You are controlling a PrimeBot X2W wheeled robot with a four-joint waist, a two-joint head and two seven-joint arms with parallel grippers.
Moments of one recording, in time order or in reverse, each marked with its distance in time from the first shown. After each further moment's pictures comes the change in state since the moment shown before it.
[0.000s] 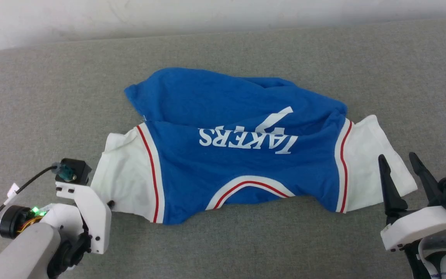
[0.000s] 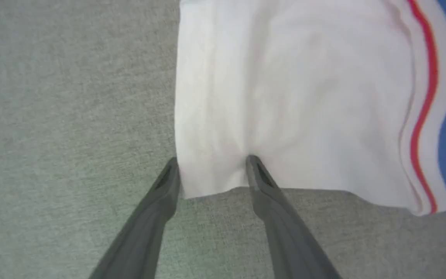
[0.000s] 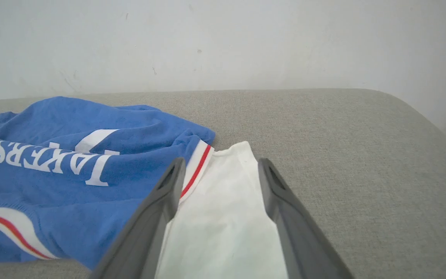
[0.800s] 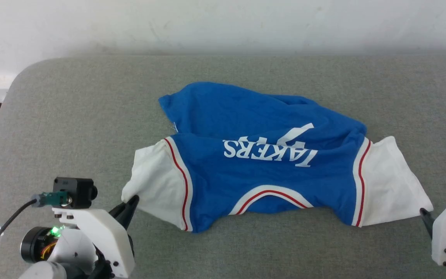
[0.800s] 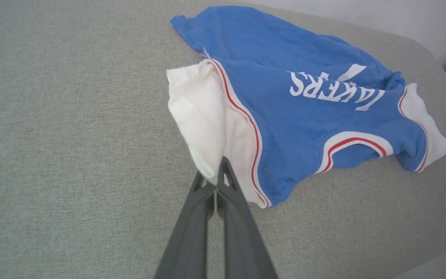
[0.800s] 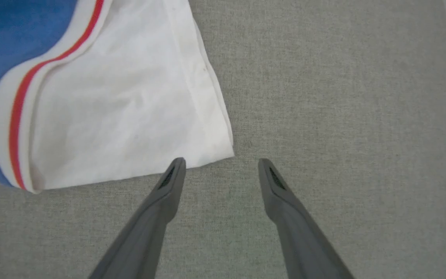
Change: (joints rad) left arm 0.244 -0.016 0.141 -0.474 -0.132 0.131 -0.129; right arm -0.003 -0.196 -0.086 0.083 0.030 0.000 0.652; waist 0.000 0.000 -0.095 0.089
